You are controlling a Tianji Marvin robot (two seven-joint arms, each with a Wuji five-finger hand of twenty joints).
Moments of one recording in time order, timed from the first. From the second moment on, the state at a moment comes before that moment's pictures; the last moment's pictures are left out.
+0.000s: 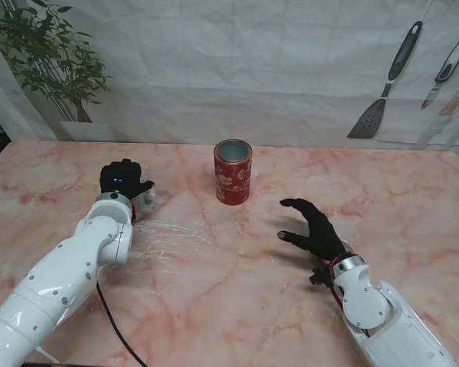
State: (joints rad) left arm 1.22 -1.06 -0.96 -1.37 1.27 0.46 -0.02; right arm -1.62 -1.16 1.26 -1.37 -0.39 -0.37 -0.19; left_hand 0.68 -0.10 0.05 0.00 0.65 0.22 0.57 0.72 0.65 0.17 0.64 0.62 0.74 0.24 0.87 0.93 0.87 -0.08 1.72 0.49; right_hand 0.30 -0.52 0.76 -0.17 0.19 -0.13 0.52 0.45 0.18 0.07 0.45 0.48 0.21 0.01 0.33 0.34 -0.02 0.06 0.51 0.49
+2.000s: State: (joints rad) left arm 1.31 -1.12 -1.07 -1.54 0.83 0.56 -0.04; right arm -1.61 -1.15 1.25 -1.36 -0.35 -0.37 -0.14; left_hand 1.18 -0.06 -0.07 -0.09 0.63 0.05 0.83 0.68 0.60 0.11 0.63 0.87 0.50 0.34 0.72 0.91 -0.08 0.36 1.11 0.60; right_hand 0.30 -0.50 0.75 -0.17 0.19 -0.10 0.52 0.44 0.18 0.07 0.45 0.49 0.21 0.01 0.33 0.34 -0.02 0.05 0.51 0.51
